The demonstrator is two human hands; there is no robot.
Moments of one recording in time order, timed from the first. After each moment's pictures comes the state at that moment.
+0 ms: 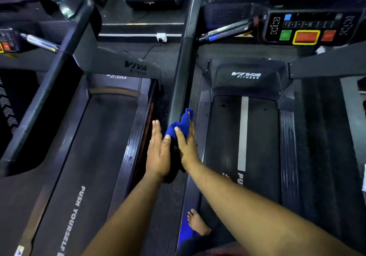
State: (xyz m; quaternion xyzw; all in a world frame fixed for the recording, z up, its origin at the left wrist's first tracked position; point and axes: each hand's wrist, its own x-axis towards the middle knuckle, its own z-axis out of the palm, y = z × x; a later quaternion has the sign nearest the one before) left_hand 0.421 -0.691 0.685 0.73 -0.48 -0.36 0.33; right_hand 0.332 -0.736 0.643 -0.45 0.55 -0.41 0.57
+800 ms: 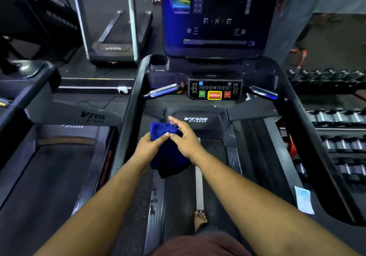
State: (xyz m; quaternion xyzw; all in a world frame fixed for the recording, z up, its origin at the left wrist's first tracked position) left_hand 0.275 -0.797 0.801 0.60 -0.39 -0.55 0.42; right_hand 0.124 -0.819 0.799 -0.59 0.51 -0.38 0.49
